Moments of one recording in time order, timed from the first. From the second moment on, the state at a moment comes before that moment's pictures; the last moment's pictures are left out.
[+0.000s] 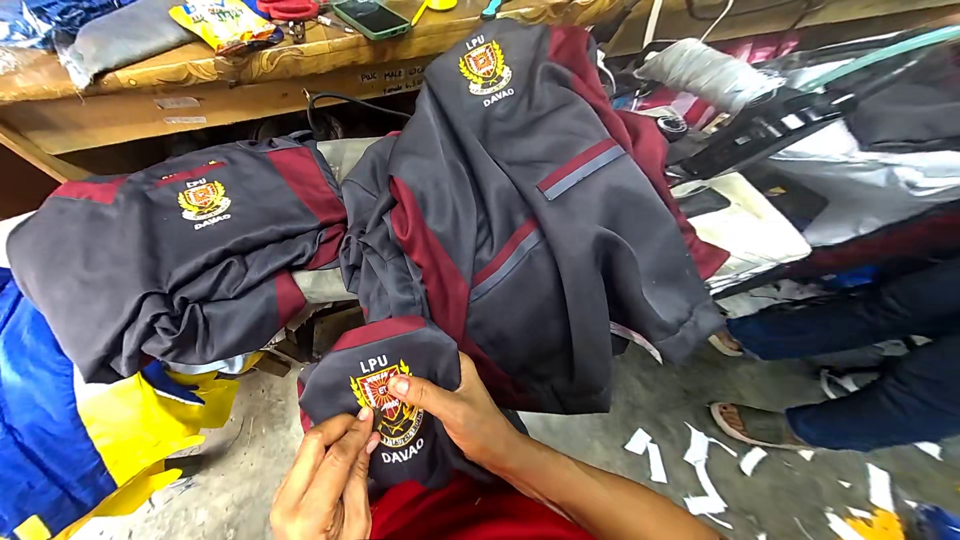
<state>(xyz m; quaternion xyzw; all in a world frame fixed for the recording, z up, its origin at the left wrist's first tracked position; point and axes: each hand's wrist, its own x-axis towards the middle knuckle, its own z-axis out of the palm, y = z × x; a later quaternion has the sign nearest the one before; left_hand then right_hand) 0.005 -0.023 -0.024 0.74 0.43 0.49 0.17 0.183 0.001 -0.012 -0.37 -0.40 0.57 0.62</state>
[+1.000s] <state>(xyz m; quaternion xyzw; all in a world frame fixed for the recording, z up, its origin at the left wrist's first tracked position) 0.003 -0.026 -0.015 0.74 0.45 0.47 0.20 0.181 0.001 -0.013 -0.38 -0.45 0.51 0.63</state>
